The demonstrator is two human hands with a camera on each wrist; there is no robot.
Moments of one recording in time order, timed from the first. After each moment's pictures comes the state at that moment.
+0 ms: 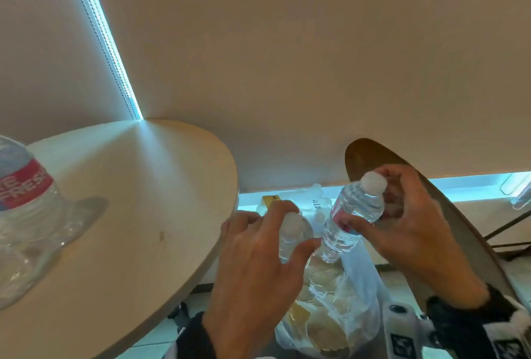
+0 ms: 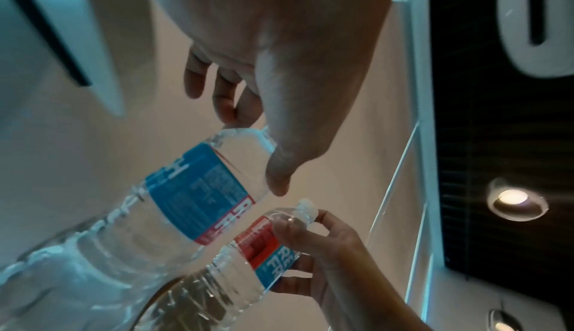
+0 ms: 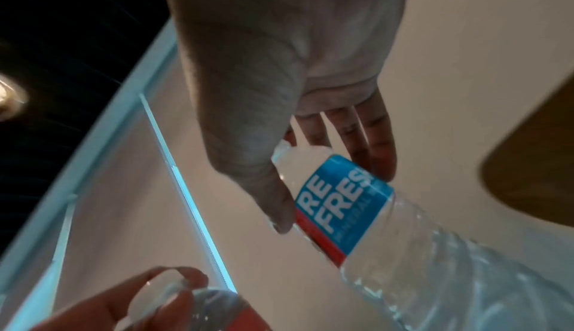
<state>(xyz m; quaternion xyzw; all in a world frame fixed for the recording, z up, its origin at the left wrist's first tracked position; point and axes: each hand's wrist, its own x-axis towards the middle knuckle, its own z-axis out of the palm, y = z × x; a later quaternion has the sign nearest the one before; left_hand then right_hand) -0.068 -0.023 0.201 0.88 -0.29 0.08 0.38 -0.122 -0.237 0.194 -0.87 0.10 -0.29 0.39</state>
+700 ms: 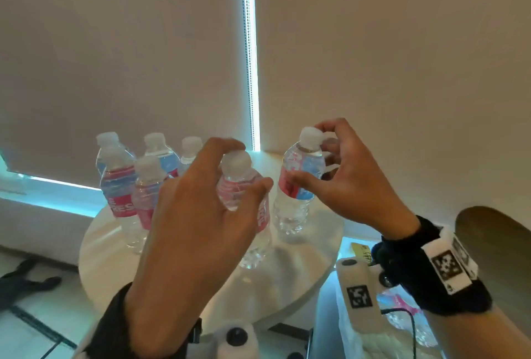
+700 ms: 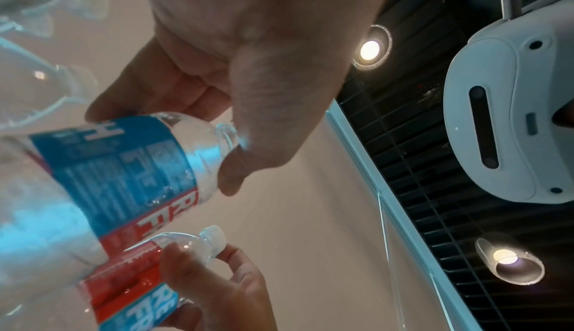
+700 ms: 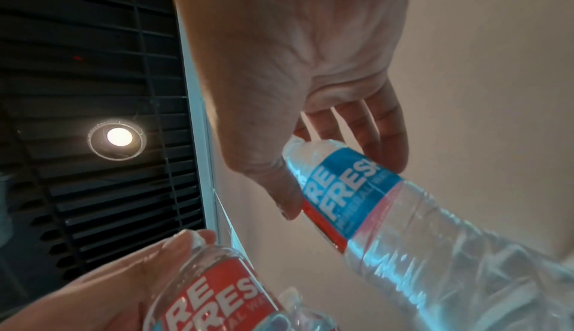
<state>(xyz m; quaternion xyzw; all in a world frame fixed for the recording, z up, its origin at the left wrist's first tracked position) -0.063 0.129 0.316 0.85 -0.10 0.28 0.44 0.016 -0.072 0.299 -0.84 -0.19 -0.25 0.45</state>
